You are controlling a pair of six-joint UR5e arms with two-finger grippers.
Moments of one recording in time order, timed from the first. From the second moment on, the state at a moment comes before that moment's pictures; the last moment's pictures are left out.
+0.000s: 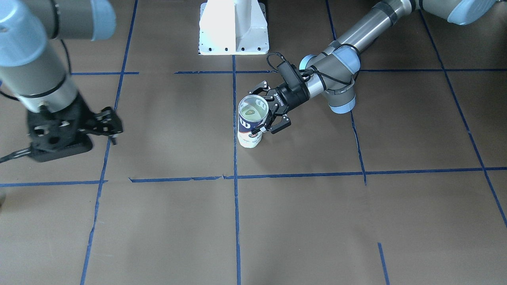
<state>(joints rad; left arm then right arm) -0.51 -2.16 -1.23 -3.31 -1.64 -0.35 1.06 -0.98 1.75 -1.89 2.10 0.34</state>
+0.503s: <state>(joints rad) -0.51 -2.16 -1.23 -3.31 -1.64 -0.35 1.23 -1.11 1.48 -1.58 2.18 0.05</state>
